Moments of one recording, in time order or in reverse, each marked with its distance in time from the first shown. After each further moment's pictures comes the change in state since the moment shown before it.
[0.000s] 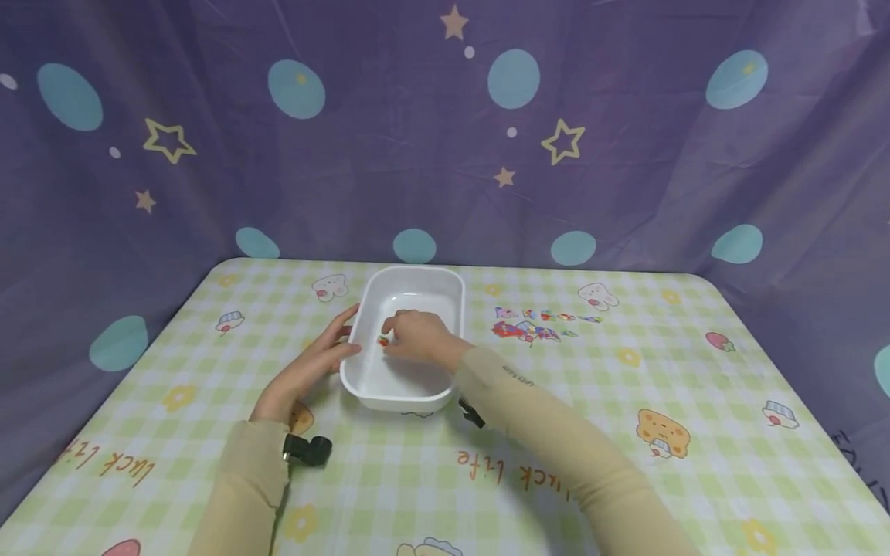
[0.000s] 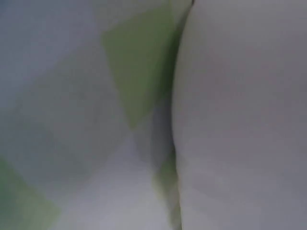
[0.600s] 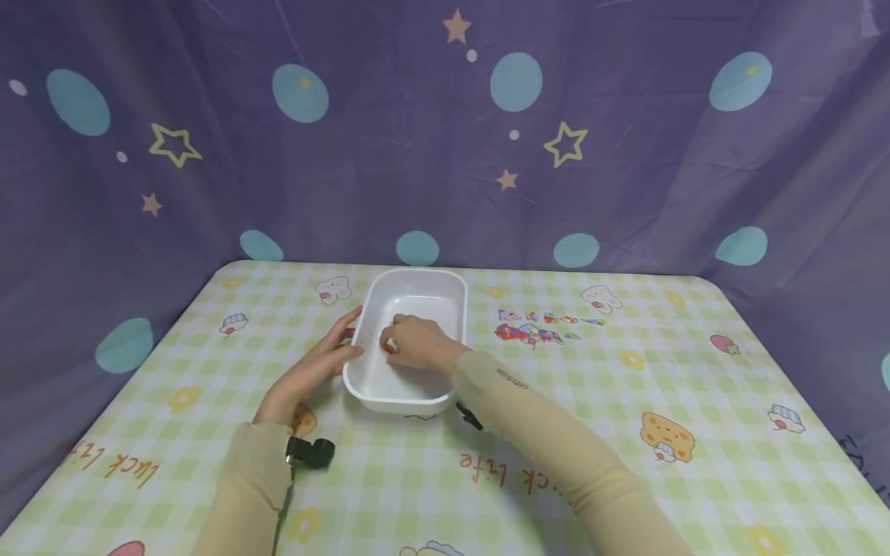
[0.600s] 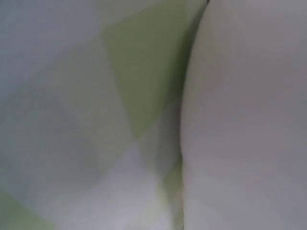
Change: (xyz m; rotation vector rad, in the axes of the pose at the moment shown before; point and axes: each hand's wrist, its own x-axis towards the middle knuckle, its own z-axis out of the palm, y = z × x) left_hand 0.000 0.000 0.000 -0.004 -0.005 0.005; right_hand 0.004 -0.003 0.008 -0.070 -0.030 -0.079
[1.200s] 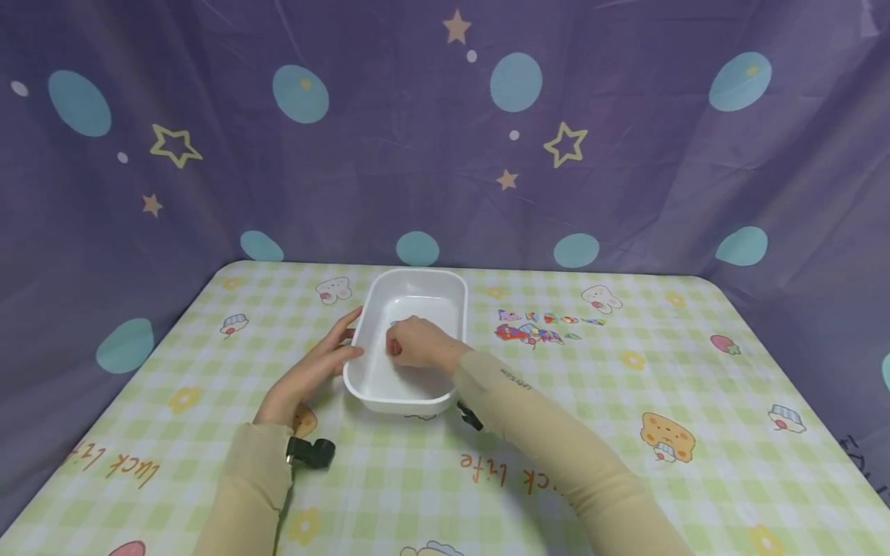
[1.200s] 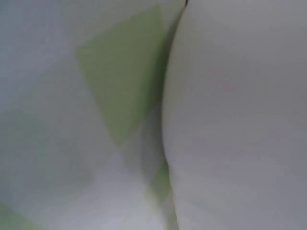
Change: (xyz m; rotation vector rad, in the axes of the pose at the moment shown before) left_hand 0.000 -0.001 0.000 0.008 0.011 0.008; right_hand 0.000 0.003 -0.003 0.117 -0.011 -0.009
